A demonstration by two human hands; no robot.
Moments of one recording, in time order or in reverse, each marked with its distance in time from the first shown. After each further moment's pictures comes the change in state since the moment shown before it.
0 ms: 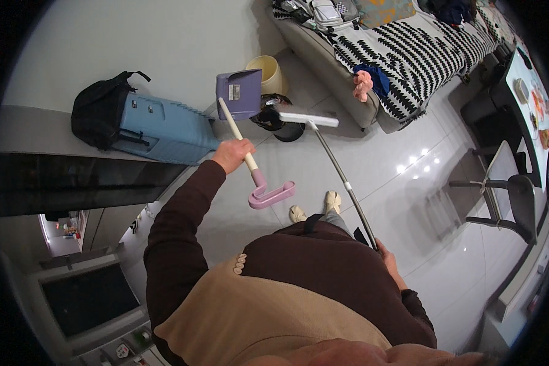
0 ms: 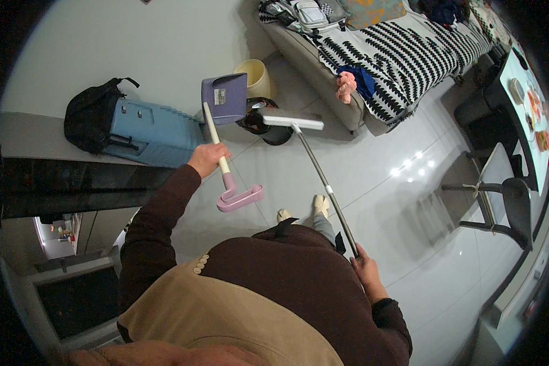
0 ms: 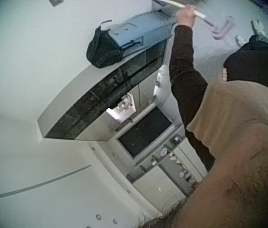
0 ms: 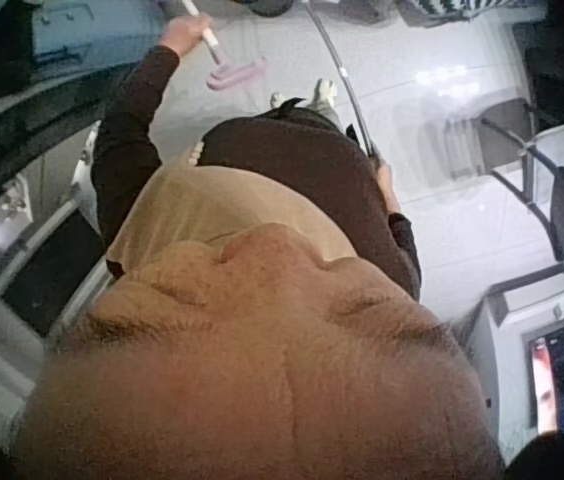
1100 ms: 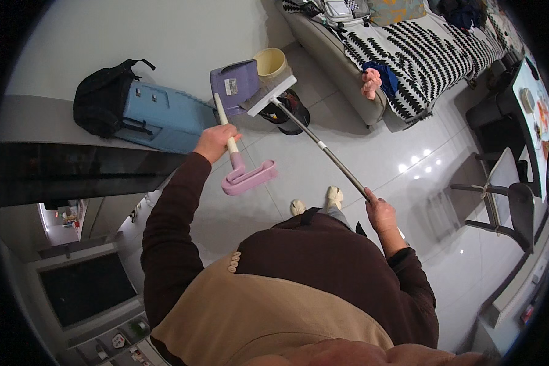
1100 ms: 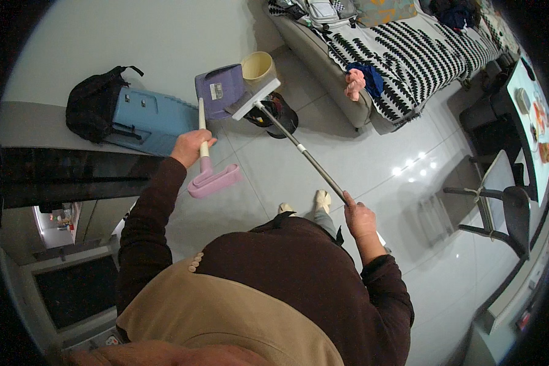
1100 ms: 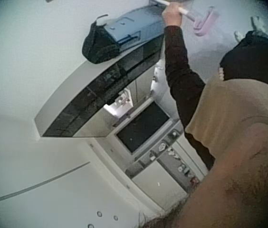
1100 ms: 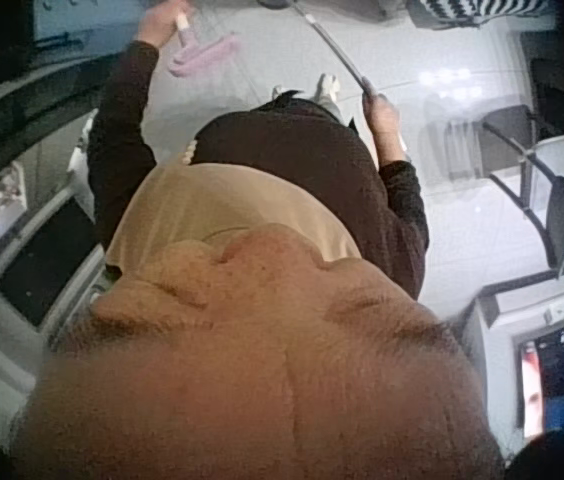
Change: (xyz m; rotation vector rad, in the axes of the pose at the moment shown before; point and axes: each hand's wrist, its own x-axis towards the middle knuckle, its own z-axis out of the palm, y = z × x) left_hand -0.015 -0.012 -0.056 -0.061 0.119 -0.142; right_hand 0.102 -0.145 -0.014 -0.711 0.089 -0.199
